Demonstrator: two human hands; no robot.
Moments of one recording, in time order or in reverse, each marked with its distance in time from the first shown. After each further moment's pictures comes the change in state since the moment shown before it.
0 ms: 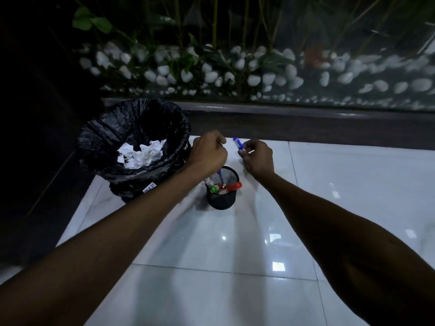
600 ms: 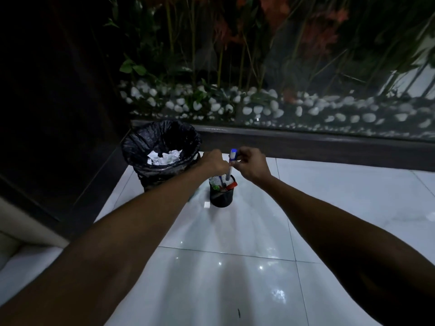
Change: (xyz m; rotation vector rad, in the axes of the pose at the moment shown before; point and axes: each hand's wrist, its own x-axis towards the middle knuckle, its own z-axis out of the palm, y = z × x) left_hand -0.070 0.056 -0.048 0.339 -0.221 -0.114; right_hand -0.086 -0.070 -0.079 0.110 -0.149 -0.234
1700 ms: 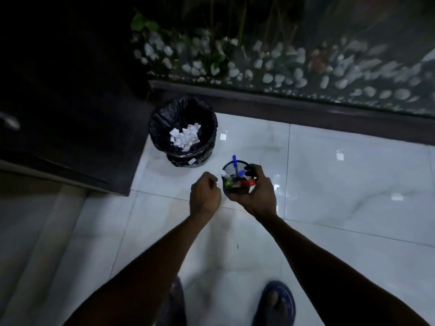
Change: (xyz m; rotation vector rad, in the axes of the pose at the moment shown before) left_hand -0.144 -0.019 -0.021 -0.508 0.124 -0.419; right_hand -0.138 -0.098 -0.042 0.025 -0.109 0.326
